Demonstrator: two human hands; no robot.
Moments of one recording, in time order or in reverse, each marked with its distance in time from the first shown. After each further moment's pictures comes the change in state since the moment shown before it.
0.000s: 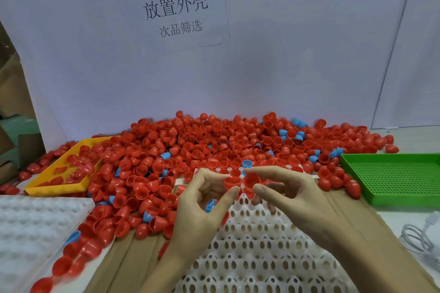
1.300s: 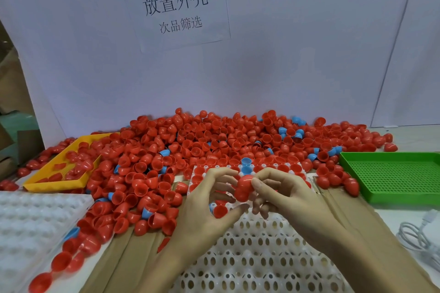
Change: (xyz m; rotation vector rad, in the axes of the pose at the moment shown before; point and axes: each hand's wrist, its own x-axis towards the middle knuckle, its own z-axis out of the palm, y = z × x) left_hand -0.003 -0.010 -0.001 0.188 -0.198 0.022; right_hand 0.000 0.005 0.007 0.181 -0.051 0.178
